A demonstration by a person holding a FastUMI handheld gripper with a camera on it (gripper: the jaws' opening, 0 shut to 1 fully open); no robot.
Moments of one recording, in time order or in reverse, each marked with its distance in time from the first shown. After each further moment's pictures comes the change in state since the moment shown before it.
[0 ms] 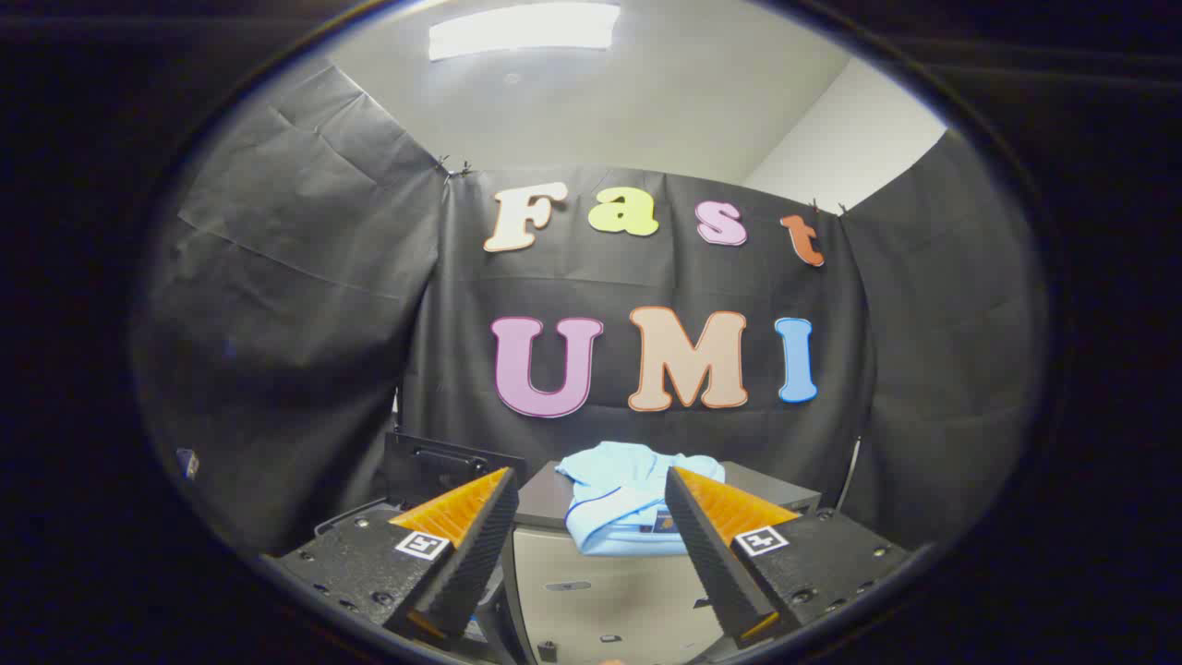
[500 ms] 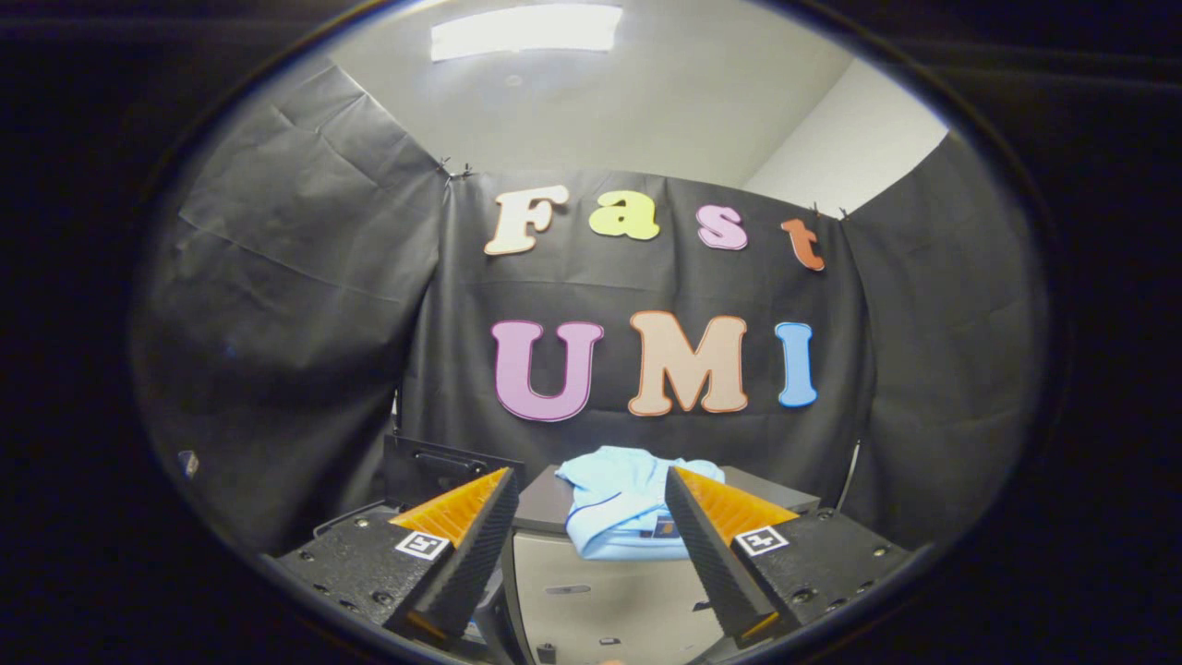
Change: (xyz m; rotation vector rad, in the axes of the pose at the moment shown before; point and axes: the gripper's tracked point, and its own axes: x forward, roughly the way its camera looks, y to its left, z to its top) arm 0.002 0.002 0.004 -0.009 -0.011 0.004
